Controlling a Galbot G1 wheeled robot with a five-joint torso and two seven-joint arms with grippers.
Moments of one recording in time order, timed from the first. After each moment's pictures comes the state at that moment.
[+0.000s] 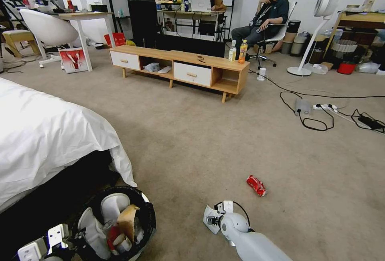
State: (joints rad) left arm 1.62 -1.45 -0.94 -2.13 -0.60 0.74 -0.16; right arm -0.75 1.34 -0.18 0.98 0.87 -0.54 0.38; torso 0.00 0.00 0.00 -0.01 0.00
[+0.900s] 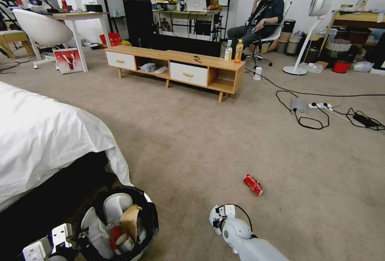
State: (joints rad) left arm 1.61 -1.46 -0.93 -2.13 -0.59 0.74 -0.16; right arm -0.80 1.31 -0.20 1.06 0.87 -0.55 0.38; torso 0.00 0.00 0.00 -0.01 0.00
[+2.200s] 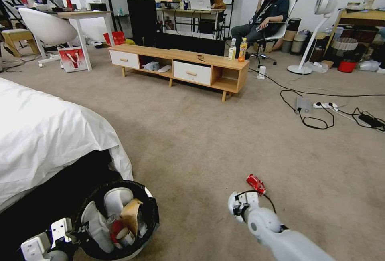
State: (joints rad) left arm 1.59 -1.44 -0.93 -2.16 -0.63 0.74 -0.17; right arm -0.82 0.95 -0.18 1.55 1.01 -0.55 0.50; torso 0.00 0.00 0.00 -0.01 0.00
